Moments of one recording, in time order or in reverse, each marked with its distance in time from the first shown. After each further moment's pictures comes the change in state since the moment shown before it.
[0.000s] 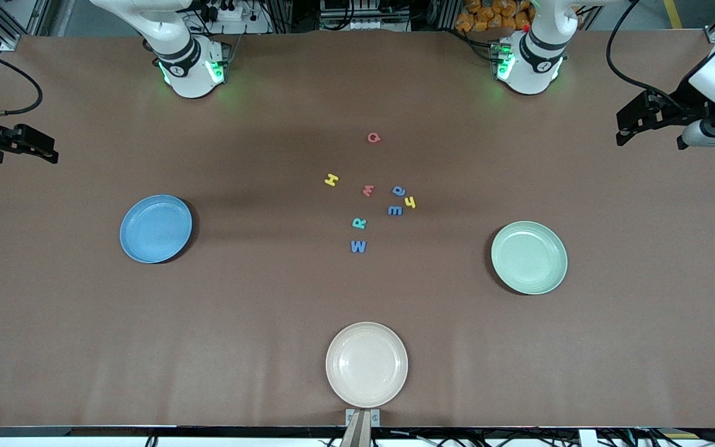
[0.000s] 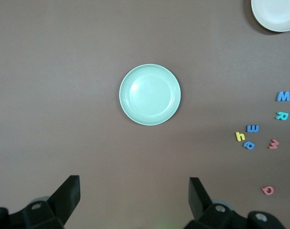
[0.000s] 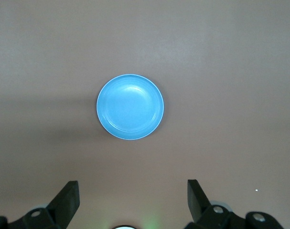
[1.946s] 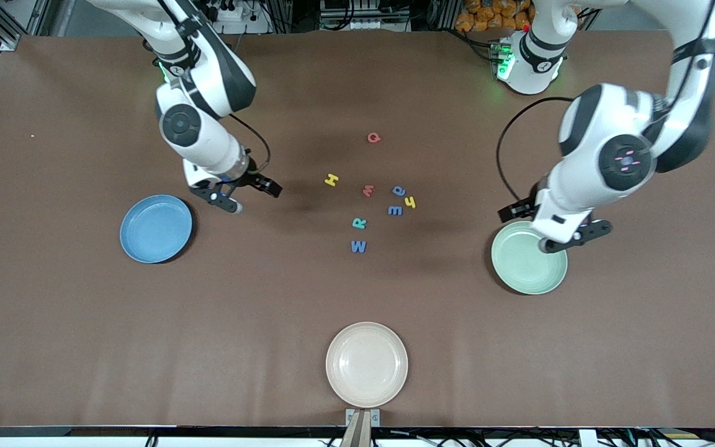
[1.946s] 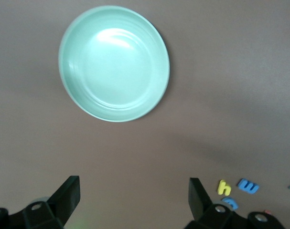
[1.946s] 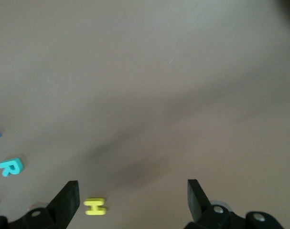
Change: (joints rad) left arm -0.193 0.318 -0.016 -0.260 -0.005 0.372 -0.654; right arm 0.066 0.247 0.551 -0.576 0.176 0.868 1.090
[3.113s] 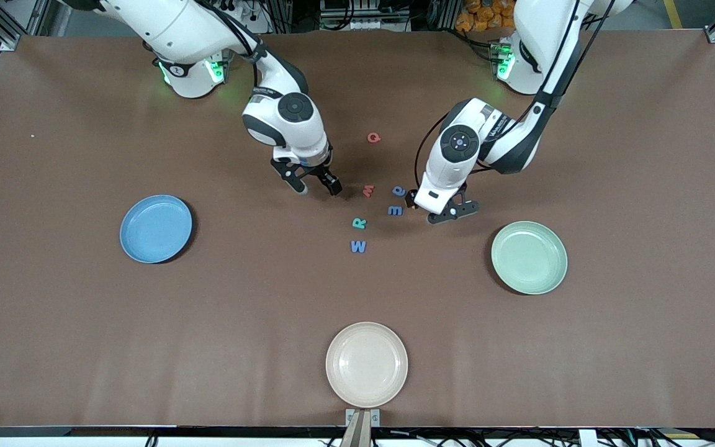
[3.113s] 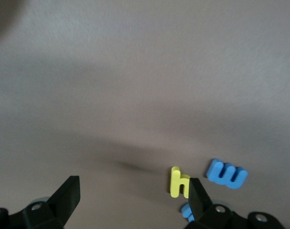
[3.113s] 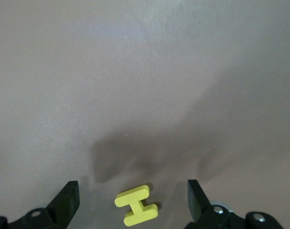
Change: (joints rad) left arm -0.294 0.122 -0.004 -0.346 0.000 0.584 -0.189; right arm 0.216 0.334 0.034 0.079 -0.647 0.233 1.033
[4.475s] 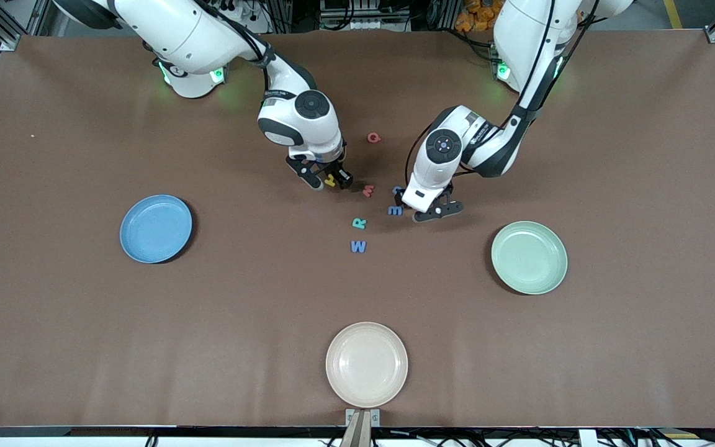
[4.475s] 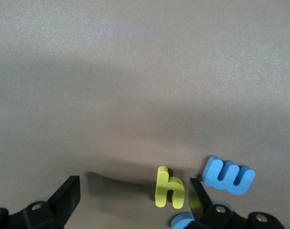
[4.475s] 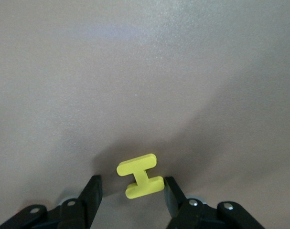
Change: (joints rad) left arm -0.049 0.088 0.006 0.007 0.000 0.103 -0.017; right arm 0.012 0.060 0.040 0.038 -0.091 -0.004 0.035
